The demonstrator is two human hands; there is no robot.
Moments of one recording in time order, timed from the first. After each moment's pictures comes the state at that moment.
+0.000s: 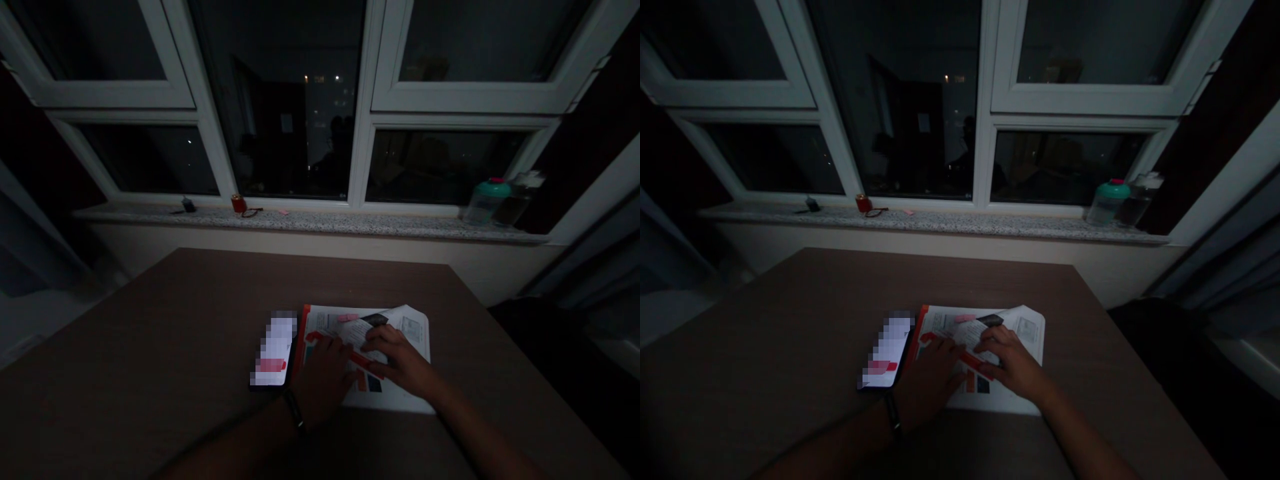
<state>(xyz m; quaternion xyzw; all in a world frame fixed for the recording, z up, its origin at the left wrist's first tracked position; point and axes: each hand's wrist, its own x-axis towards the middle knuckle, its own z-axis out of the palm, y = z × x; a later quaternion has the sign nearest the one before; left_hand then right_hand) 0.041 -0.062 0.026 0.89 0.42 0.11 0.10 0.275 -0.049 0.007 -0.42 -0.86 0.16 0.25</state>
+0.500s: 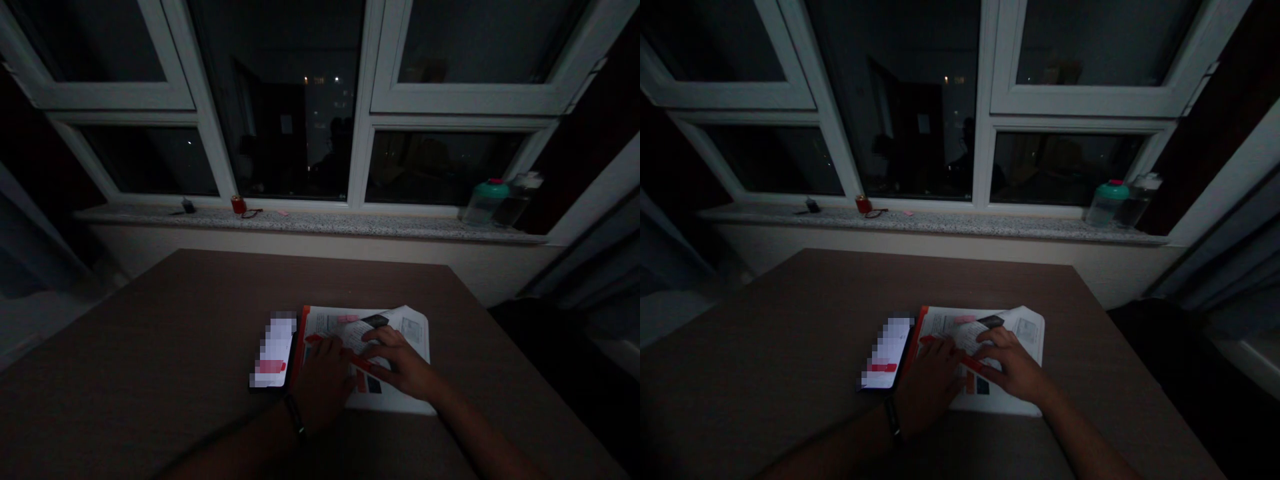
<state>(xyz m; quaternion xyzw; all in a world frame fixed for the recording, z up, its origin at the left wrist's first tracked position) 0.043 -0.066 0.033 0.89 0.43 0.11 0.07 0.273 -0.052 0.014 -0.40 -0.87 0.16 0.25</state>
